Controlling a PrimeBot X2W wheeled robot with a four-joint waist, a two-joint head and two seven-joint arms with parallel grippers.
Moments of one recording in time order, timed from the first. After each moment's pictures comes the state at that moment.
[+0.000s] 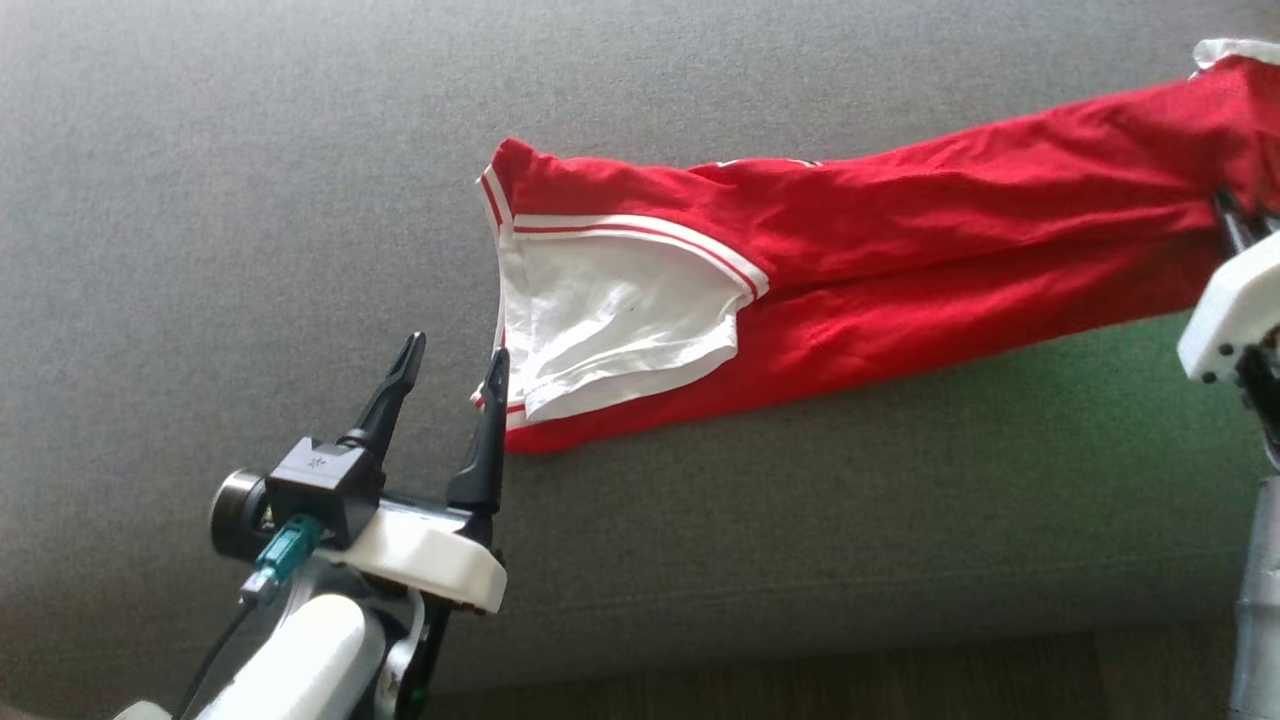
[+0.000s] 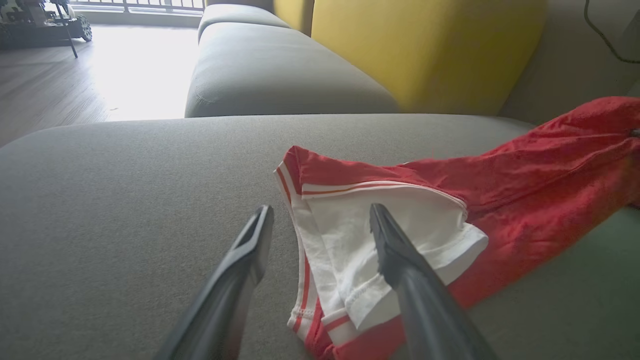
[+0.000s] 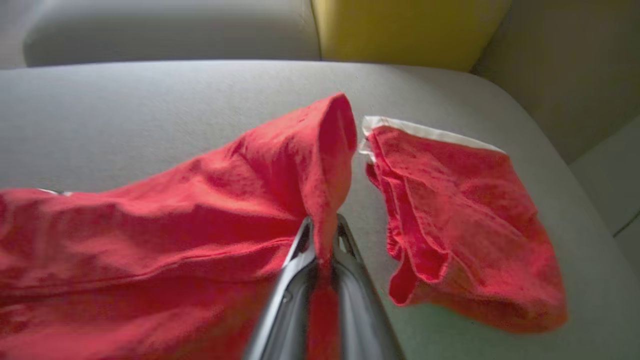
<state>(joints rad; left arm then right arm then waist) -0.21 0.35 -0.63 -0.01 -0.48 0.26 -0.25 -0.47 -0.13 -0.36 0.18 0.00 0.13 0.47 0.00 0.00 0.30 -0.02</state>
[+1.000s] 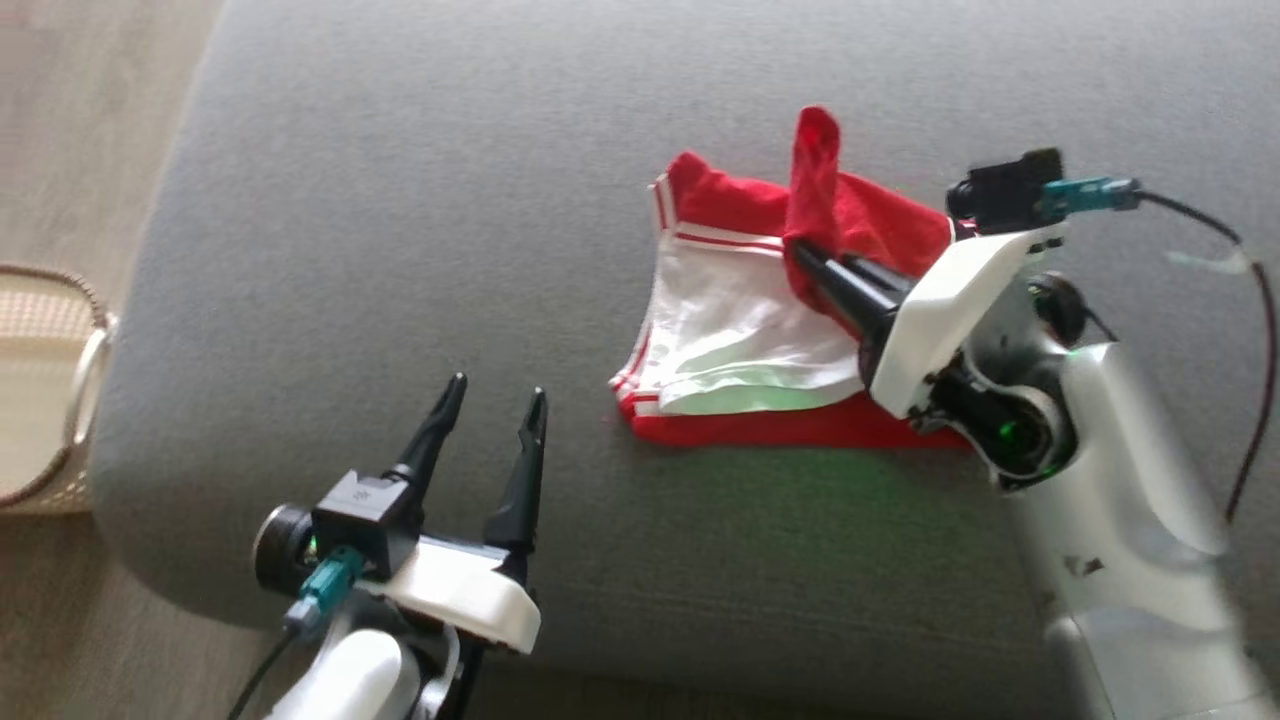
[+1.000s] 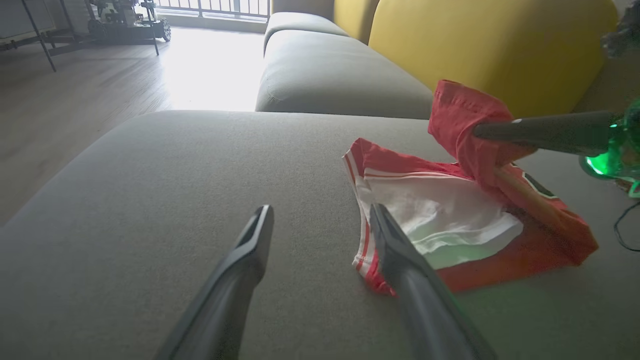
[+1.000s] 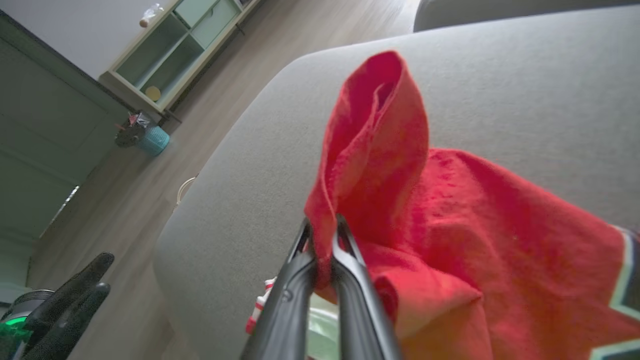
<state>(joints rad) -0.17 0.31 -0.67 0.00 -0.47 0.26 -0.25 -0.53 -0.07 0.16 0.28 0.61 0.13 0.53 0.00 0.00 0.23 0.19</state>
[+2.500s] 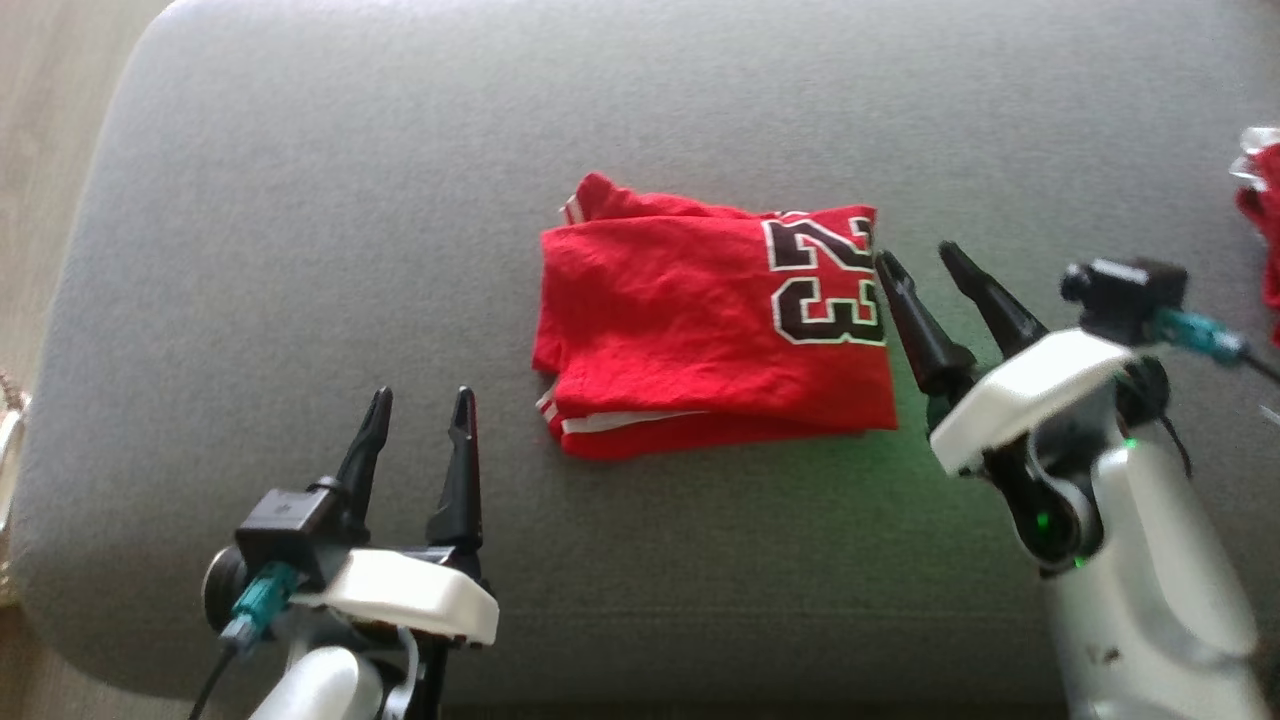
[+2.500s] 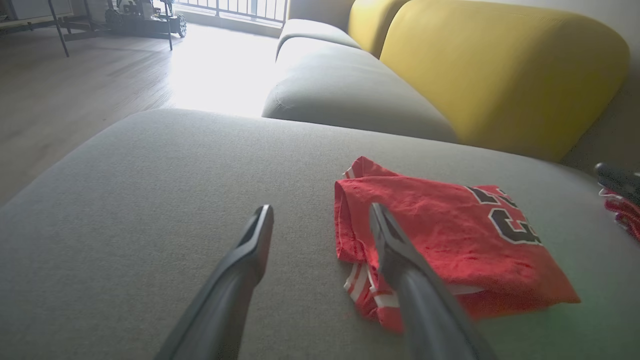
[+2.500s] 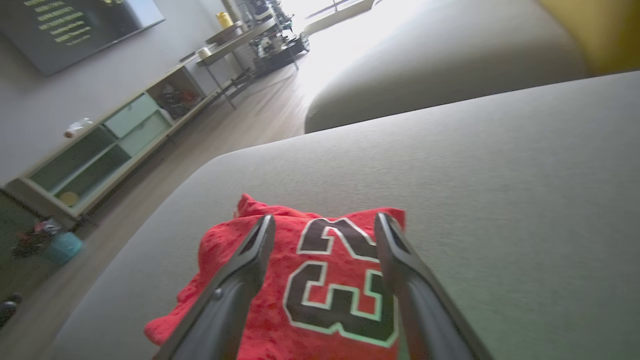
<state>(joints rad) -0.10 0.30 -0.57 -0.03 -0.51 0.32 -0.25 -0.39 -0.06 0.07 0.28 0.48 0.13 0.14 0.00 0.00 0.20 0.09</state>
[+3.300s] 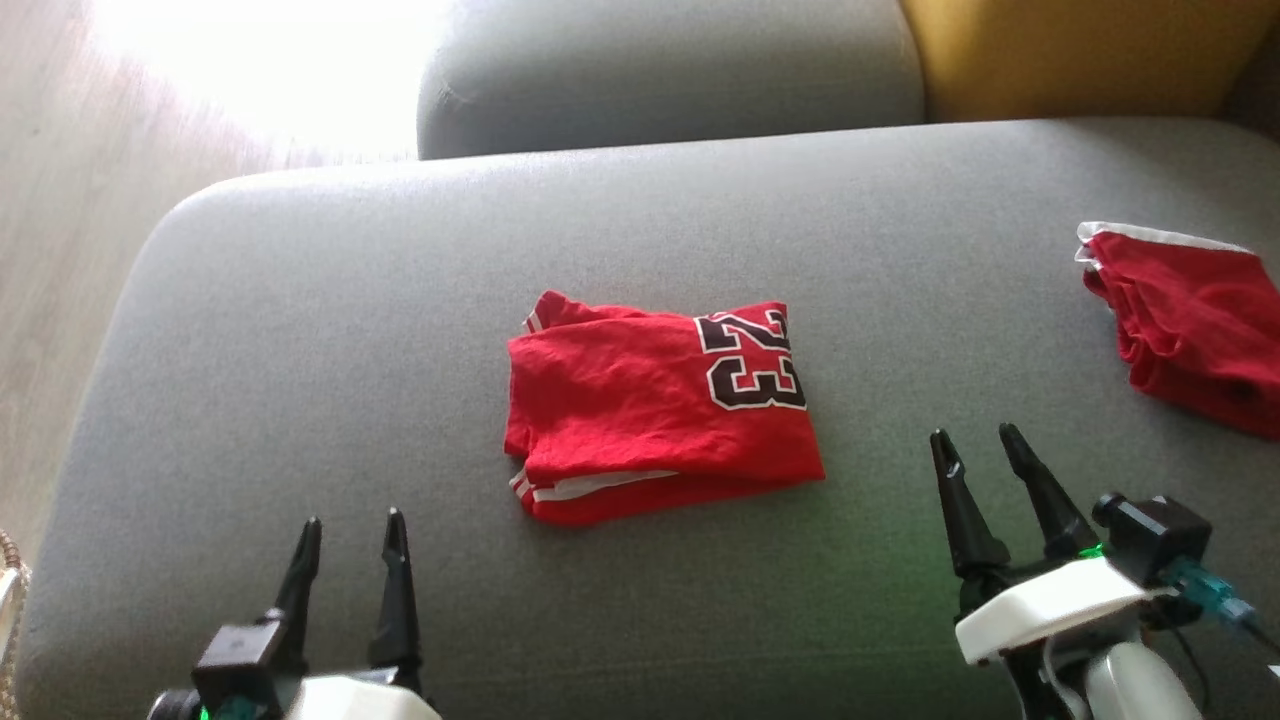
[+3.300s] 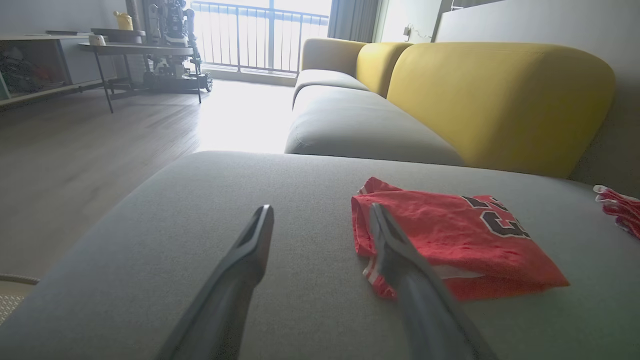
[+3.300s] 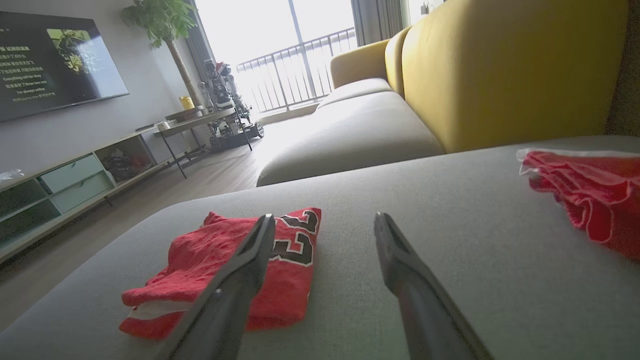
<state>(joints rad) 0.19 0.18 -0.30 -0.03 -0.30 0.23 -0.25 -0.04 -0.05 0.01 0.30 0.31 0.13 -0.25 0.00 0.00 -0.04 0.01</state>
